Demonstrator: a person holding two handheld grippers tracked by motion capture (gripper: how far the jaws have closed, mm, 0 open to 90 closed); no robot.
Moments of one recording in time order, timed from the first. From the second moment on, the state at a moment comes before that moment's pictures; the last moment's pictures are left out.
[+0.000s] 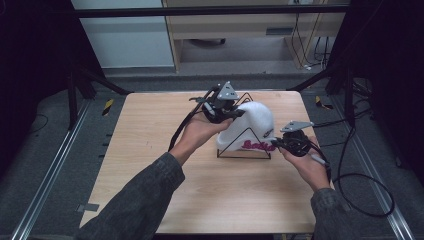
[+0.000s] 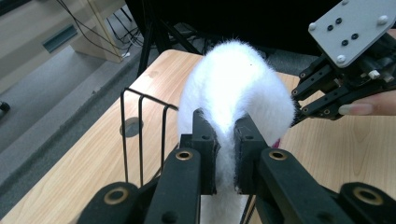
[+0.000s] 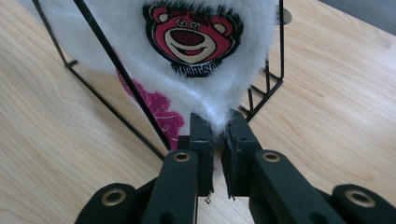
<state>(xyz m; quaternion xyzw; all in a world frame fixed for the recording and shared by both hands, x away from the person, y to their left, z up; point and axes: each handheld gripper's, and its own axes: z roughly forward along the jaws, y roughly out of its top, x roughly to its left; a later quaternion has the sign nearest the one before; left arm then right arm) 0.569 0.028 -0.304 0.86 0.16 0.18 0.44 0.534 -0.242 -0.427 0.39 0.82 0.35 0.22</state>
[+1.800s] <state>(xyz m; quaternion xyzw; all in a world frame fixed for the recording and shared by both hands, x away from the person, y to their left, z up) 0.529 0.054 -0.313 0.86 0.18 0.22 0.42 0.474 -0.251 -0.424 0.42 0.79 0.38 0.24</state>
